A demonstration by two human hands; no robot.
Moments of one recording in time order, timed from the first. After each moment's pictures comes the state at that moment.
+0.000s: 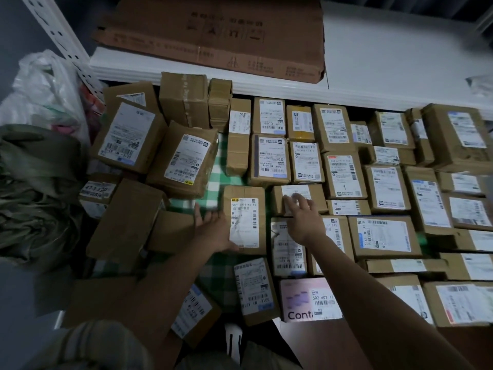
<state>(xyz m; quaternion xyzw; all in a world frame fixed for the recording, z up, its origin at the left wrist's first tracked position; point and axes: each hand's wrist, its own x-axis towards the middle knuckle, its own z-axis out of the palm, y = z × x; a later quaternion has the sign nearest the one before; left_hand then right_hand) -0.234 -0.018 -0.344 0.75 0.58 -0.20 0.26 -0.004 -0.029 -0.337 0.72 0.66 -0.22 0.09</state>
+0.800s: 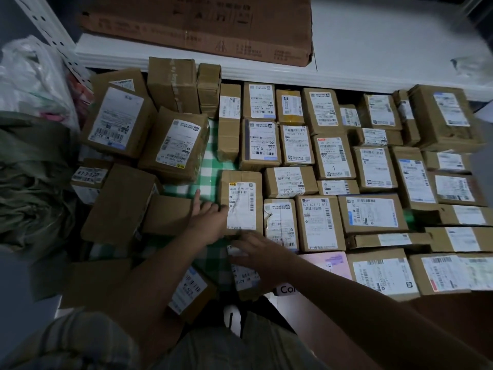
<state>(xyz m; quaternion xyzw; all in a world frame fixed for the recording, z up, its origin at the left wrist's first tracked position) -0.235 -0.041 -0.341 0.83 0.50 -0.20 0.16 -0.056 -0.119 -0.341 0.32 0.91 -0.18 0.18</state>
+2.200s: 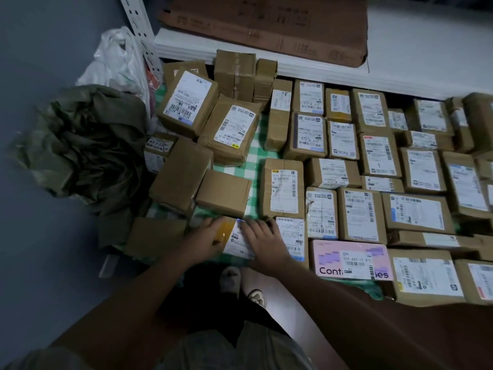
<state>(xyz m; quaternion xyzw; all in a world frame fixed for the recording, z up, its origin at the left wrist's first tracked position) -0.361 -0.145 -0.361 0.70 0.60 -0.03 0.38 -0.158 -0.161 -0.377 0.50 0.86 -0.12 0.06</state>
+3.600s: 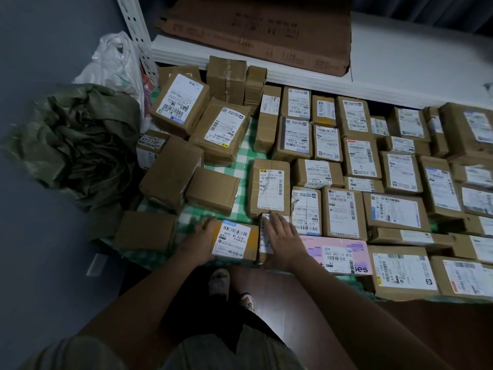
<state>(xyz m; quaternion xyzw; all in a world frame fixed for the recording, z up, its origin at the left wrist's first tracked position) -0.325 -0.167 -0.358 0.67 0.66 -0.12 0.33 -0.093 -0.169 -0.347 0.55 0.79 -0.17 0.20</state>
